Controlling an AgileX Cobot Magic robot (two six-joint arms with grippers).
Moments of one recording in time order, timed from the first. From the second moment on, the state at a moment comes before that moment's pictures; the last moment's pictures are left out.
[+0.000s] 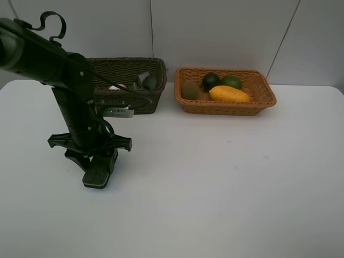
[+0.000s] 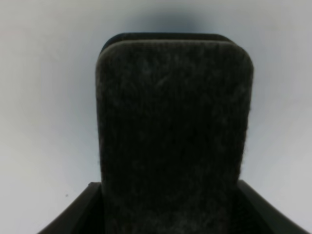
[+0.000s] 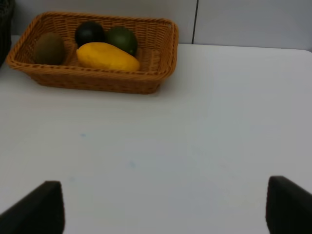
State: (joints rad) left arm -0.48 1.94 -1.07 -0.08 0.79 -0.32; right arm 0.08 0.00 -0.52 -0.09 1.06 0.04
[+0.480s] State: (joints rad) left arm -0.48 1.94 -1.44 -0.04 1.18 -0.27; right arm 0.08 0.00 -0.52 -0.09 1.06 0.04
